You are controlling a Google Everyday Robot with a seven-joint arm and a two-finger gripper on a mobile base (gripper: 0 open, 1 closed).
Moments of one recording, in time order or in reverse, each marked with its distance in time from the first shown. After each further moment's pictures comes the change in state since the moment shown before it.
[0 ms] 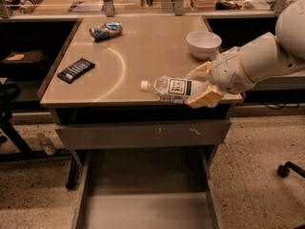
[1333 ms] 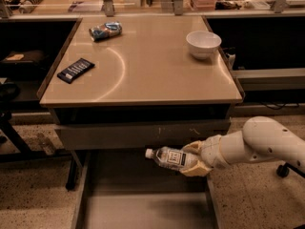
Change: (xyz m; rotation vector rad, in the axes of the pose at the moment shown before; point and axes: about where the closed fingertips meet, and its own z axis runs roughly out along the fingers) arm 0.155 0.131 0.154 -0.097 -0.005 0.196
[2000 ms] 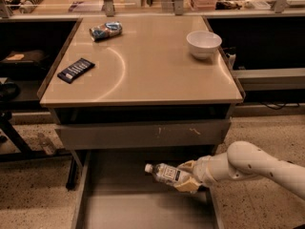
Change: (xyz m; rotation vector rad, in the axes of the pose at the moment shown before) arm 0.075 0.013 0.095 -0.064 -0.025 0.183
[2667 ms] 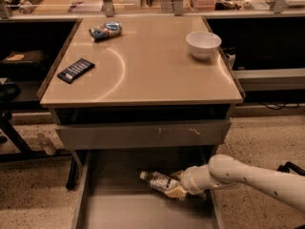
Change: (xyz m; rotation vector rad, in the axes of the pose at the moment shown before) arm 0.044 -0.015 0.094 0.001 0.020 0.079
